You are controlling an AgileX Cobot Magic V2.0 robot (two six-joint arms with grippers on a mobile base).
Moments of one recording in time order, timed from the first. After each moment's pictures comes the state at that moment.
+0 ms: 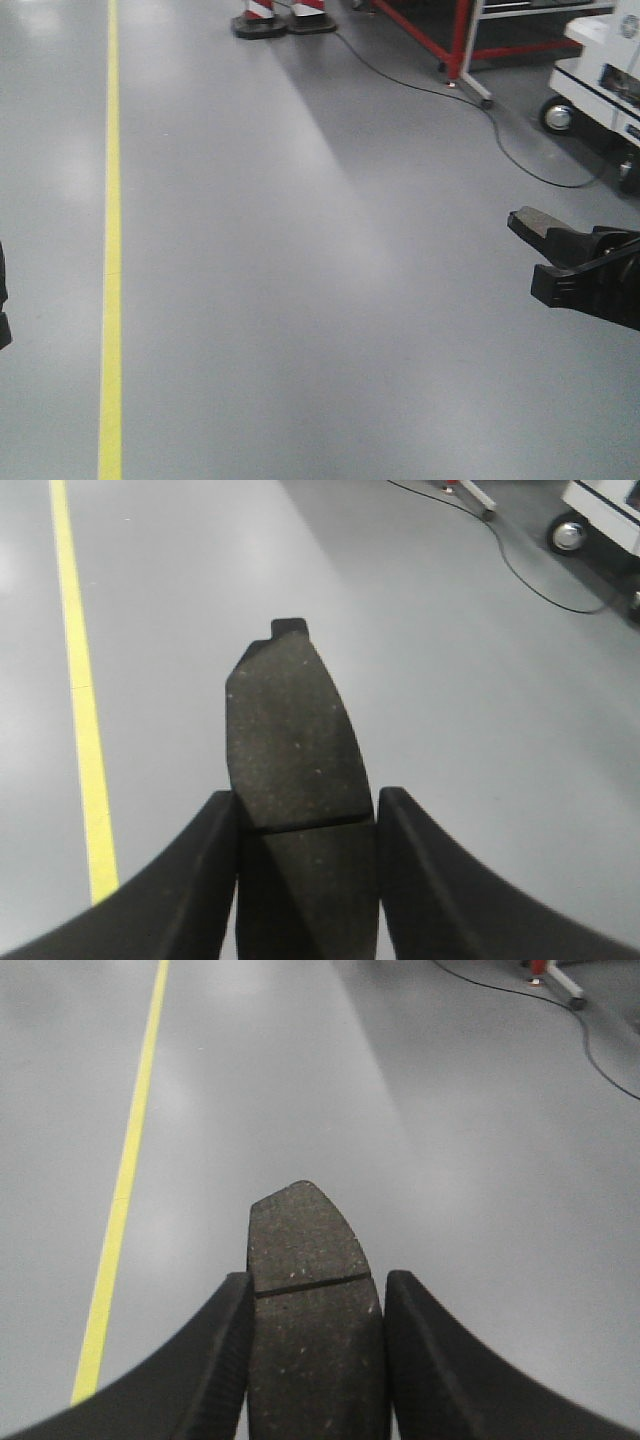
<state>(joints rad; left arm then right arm) -0.30 0.72 -0.60 0.33 0.51 -0.58 0.50 0.85 -0.71 -0.70 0.48 0.88</state>
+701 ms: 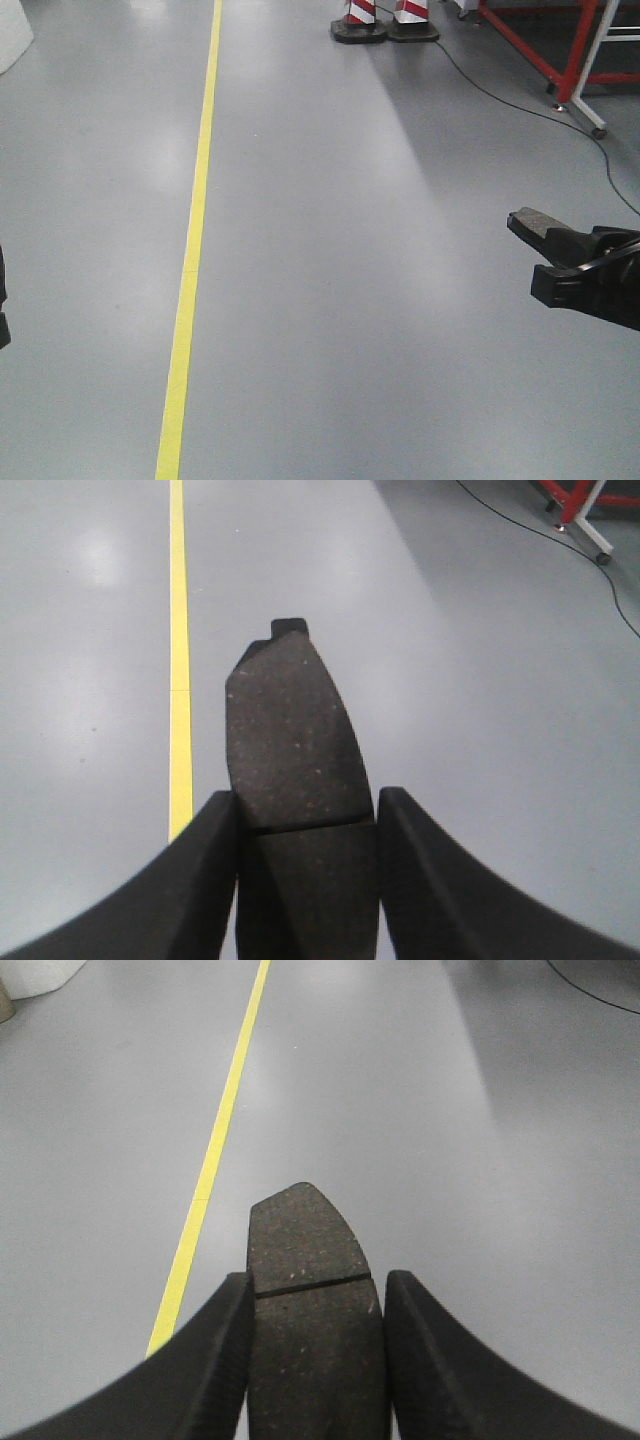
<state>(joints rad) -0.30 0.72 -0.60 0.33 0.51 -0.58 0.50 0.85 -0.71 -0.70 0.48 0.88</state>
